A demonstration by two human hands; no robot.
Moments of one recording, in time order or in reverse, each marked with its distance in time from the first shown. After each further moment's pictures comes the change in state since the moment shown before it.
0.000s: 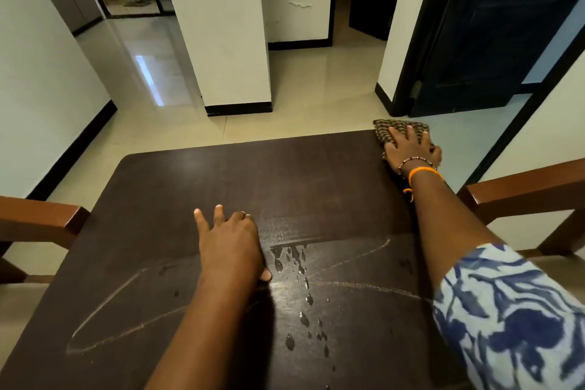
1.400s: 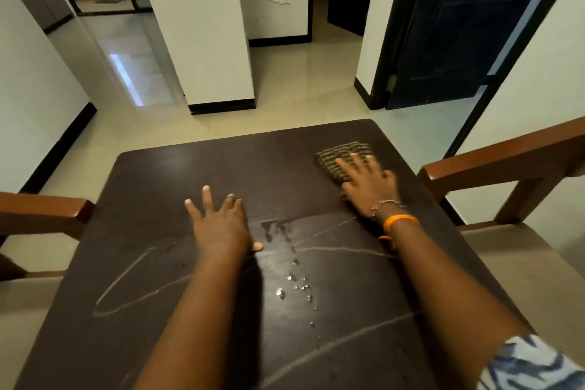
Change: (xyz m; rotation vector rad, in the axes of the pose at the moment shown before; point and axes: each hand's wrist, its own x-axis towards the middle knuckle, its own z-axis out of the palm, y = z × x) left_hand -0.019 -0.004 0.000 0.021 0.009 -0.061; right_hand -0.135 0.004 0.016 -0.071 0.025 -0.334
